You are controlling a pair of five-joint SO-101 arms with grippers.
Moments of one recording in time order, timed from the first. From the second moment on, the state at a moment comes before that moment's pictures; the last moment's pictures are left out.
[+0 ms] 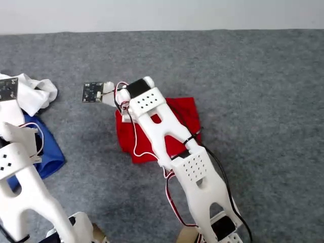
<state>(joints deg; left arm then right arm) -35.6 -28.6 17.0 99.1 -11.4 -36.9 56.9 -58.3 79.7 54.3</state>
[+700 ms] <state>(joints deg) -35.6 -28.6 18.5 99.1 -11.4 -35.5 54.2 -58.3 76.6 56.6</state>
